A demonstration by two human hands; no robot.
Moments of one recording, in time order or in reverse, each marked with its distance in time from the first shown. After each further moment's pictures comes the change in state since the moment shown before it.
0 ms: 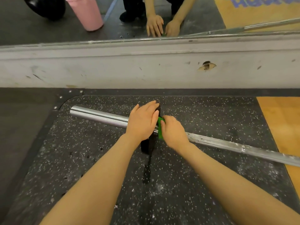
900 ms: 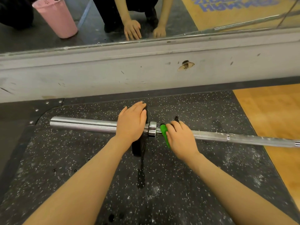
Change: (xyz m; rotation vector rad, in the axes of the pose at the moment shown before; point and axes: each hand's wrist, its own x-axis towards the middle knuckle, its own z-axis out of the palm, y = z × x) left_hand 0.004 -0.003 0.003 -0.090 0.015 0.024; right_hand -0.043 0.060 -0.004 -0.513 0.265 -0.175
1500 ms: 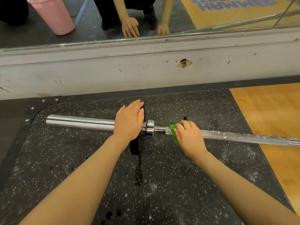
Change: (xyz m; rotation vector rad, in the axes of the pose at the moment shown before) left_hand -0.004 0.002 0.000 -0.023 0.007 0.003; right_hand -0.012 0.029 -0.006 -0.001 0.011 0.083
